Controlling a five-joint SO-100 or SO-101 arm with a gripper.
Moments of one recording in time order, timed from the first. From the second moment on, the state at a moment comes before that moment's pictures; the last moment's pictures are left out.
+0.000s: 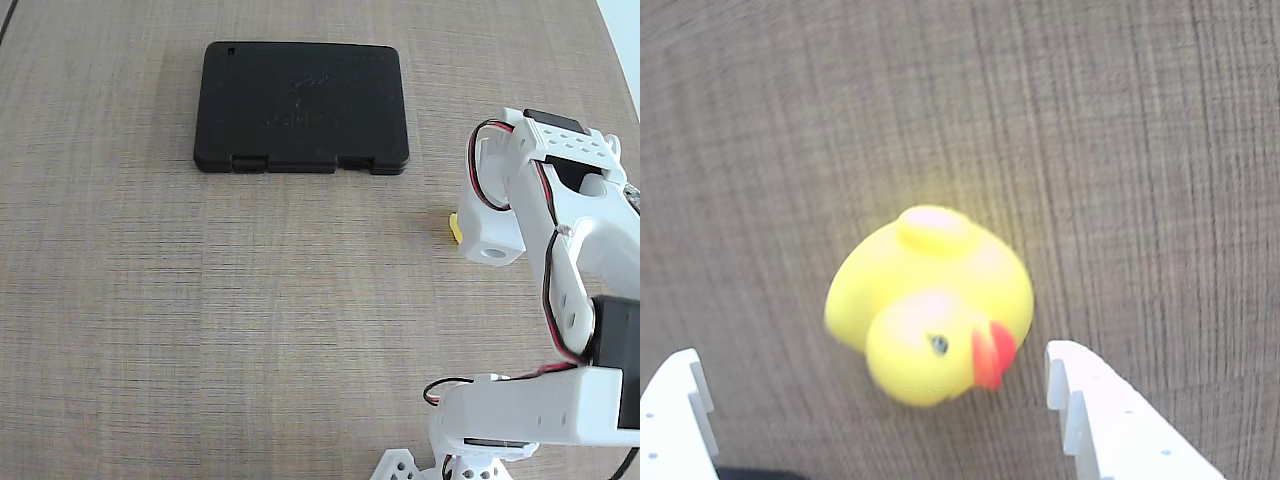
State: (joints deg) arm 7.0 97.2 129.5 52.9 2.4
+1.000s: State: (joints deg) arm 8.9 90.4 122.9 55.5 2.0
